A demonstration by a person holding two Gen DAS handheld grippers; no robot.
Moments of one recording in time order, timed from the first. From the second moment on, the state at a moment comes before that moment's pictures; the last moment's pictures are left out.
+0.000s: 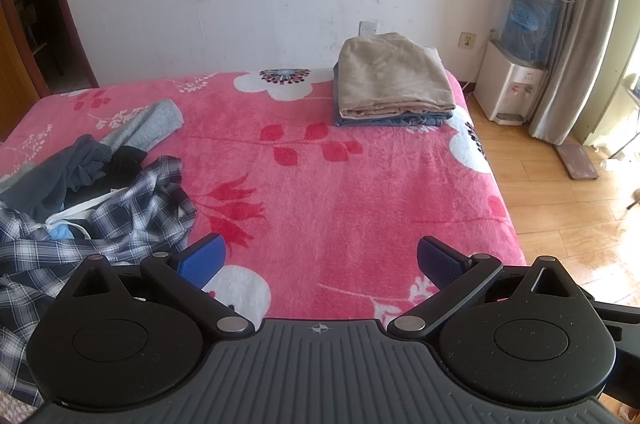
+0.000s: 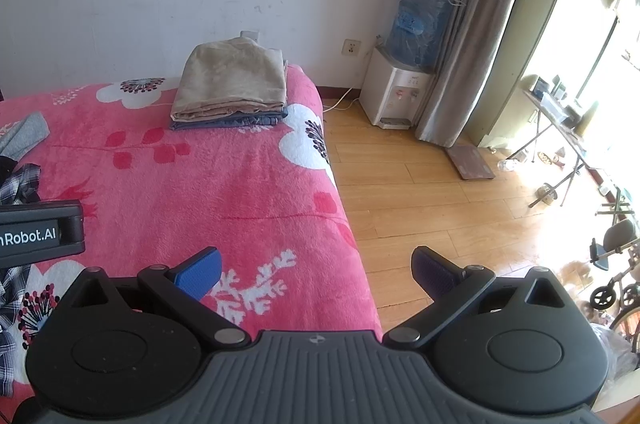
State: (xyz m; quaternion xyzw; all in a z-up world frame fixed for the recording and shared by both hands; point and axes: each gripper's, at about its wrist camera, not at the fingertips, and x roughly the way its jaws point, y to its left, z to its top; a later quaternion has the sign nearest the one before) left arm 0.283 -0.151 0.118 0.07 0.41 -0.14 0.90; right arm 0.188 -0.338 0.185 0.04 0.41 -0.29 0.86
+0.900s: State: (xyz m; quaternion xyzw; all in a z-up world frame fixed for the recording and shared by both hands) left arm 0.283 -0.150 0.115 0.07 0.41 -0.14 0.90; right arm 0.190 -0.335 0.181 0.04 0.42 -0.29 0.86
